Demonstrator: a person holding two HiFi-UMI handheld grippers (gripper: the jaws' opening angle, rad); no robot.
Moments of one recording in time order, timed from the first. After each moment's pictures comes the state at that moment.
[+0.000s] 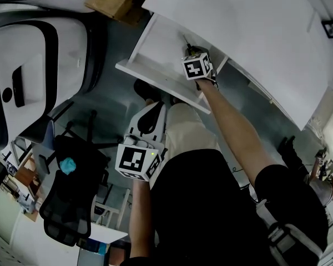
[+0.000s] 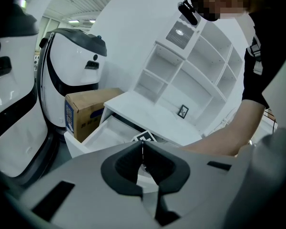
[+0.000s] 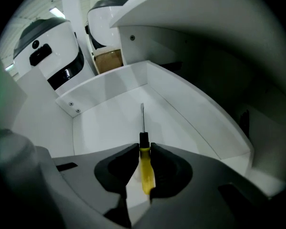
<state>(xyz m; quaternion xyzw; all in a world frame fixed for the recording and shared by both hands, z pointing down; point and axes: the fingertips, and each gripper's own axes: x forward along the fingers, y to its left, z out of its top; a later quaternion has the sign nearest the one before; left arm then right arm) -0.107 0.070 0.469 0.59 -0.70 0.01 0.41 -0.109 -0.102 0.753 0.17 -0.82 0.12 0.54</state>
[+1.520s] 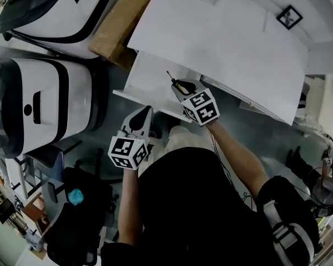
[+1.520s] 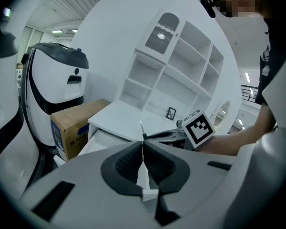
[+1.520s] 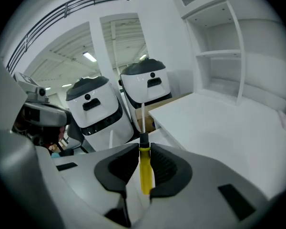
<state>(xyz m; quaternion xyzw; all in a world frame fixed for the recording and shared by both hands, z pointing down) -0.083 0.059 0.408 0.66 -0.68 0.02 0.33 -0.060 -0.050 0.485 0.06 -0.93 0.14 0.34</state>
